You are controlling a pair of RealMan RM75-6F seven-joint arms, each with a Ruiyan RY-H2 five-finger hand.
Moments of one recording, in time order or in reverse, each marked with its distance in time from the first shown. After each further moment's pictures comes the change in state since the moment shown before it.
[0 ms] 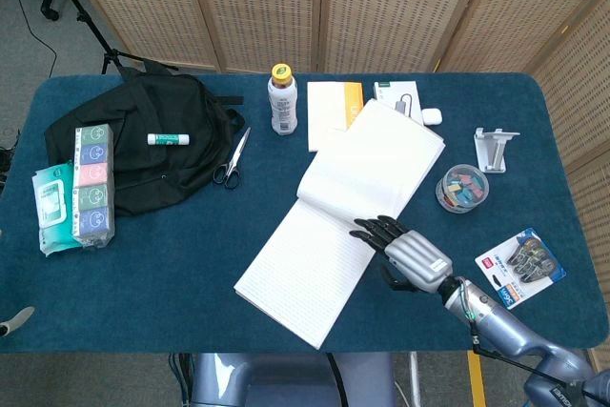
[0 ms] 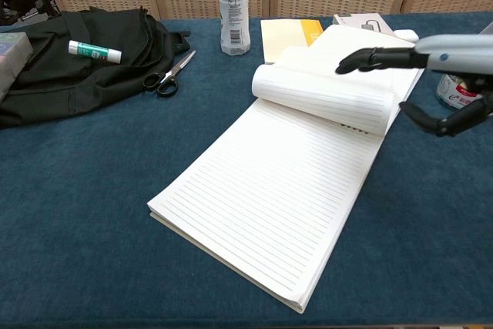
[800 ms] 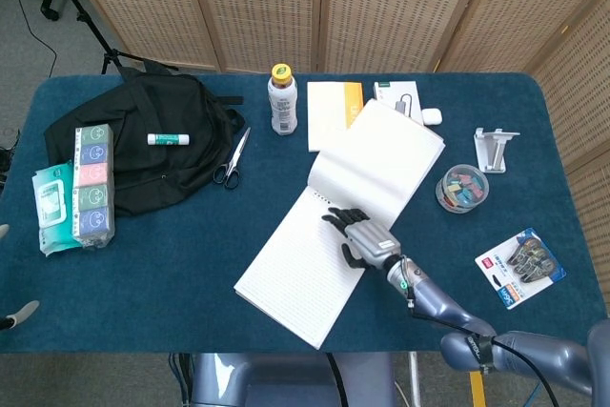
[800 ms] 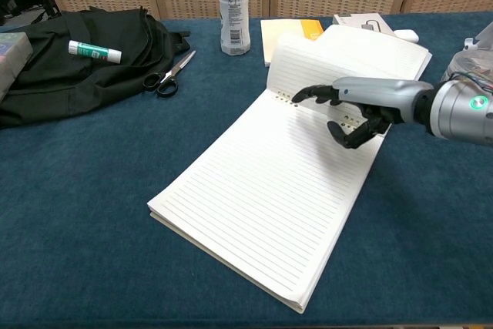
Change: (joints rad) left arm -0.023 -0.010 -0.014 -0.030 -0.054 -0.056 0.065; right arm 0.137 -0.340 0.125 0.211 0.541 -0.180 -0.293
